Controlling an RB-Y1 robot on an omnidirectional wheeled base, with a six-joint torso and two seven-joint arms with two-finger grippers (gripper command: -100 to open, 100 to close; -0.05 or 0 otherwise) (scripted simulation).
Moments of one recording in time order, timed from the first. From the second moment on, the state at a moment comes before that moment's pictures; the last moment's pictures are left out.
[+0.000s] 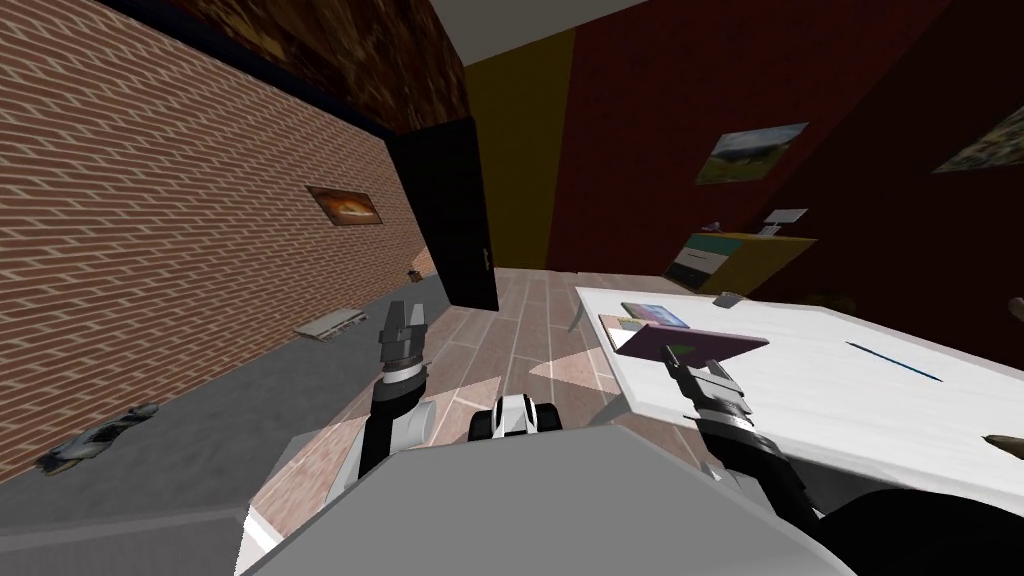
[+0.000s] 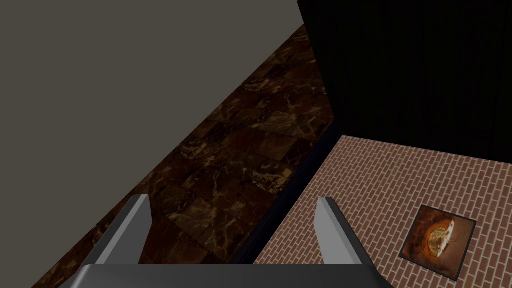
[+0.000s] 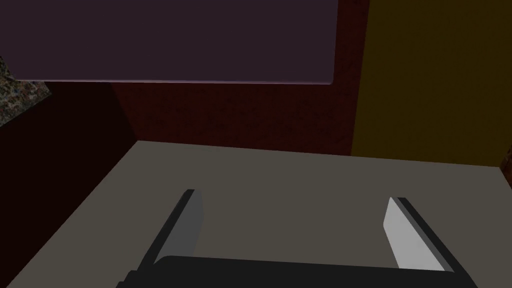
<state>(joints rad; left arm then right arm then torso) 0.46 0.03 -0.03 -2.21 -0.07 -0.64 -0.09 0.72 -0.16 -0.51 -1.87 -0.11 -0.46 1.07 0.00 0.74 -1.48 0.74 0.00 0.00</state>
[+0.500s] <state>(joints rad) 0.46 0.03 -0.03 -2.21 -0.07 -0.64 -0.09 0.73 -0.14 -0.58 -1.80 -0.07 -0.47 1.20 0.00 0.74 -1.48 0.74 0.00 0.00</state>
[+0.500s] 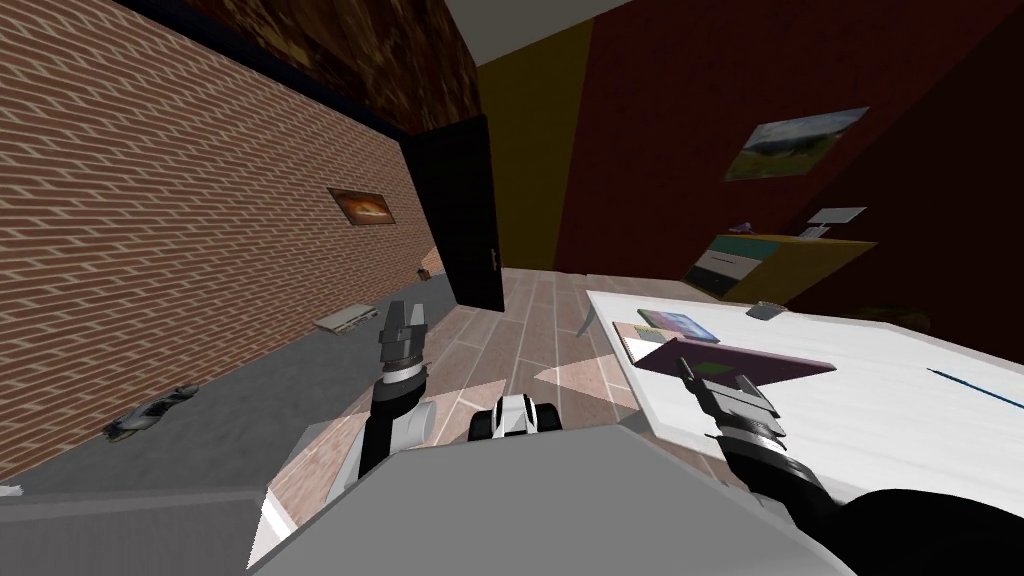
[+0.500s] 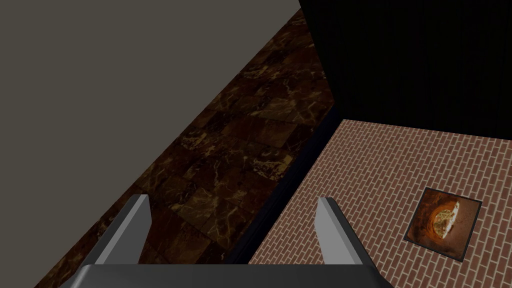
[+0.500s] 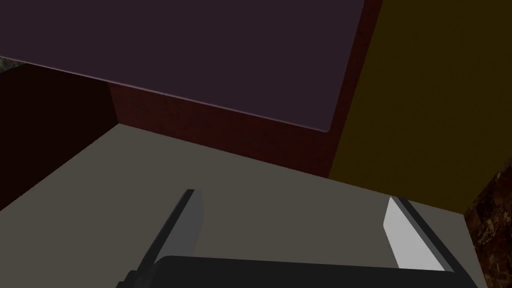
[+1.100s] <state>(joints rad) 0.46 0.03 -0.03 -2.21 -0.07 -0.64 -0.09 0.74 -0.12 -0.68 -1.72 -0.03 -0.48 1.35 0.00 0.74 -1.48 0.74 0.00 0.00</state>
